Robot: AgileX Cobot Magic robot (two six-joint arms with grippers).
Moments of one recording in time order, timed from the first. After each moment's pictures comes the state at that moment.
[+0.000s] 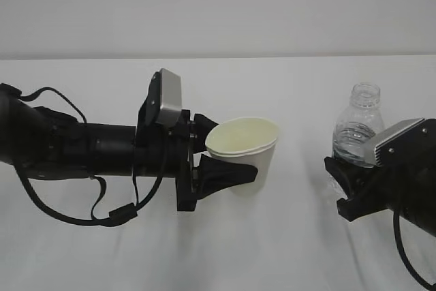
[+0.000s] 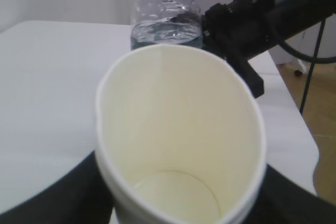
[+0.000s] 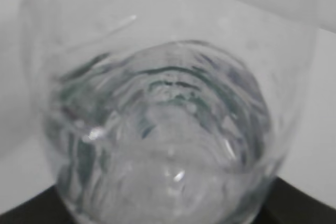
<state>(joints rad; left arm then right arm) -0.46 2.06 -0.92 1.14 -1.15 -0.49 0.18 1.84 -0.31 -0.20 -1.08 -0.19</state>
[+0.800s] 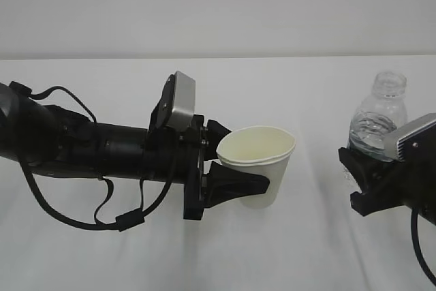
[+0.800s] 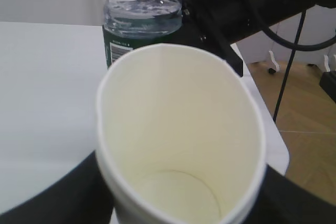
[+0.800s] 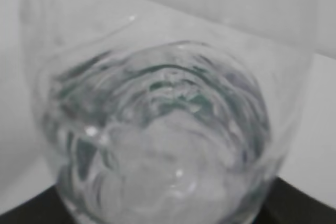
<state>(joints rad) -0.50 2.06 -0.95 1.20 -1.15 -0.56 0.18 1.72 -0.25 -0.15 -1.07 -0.18</state>
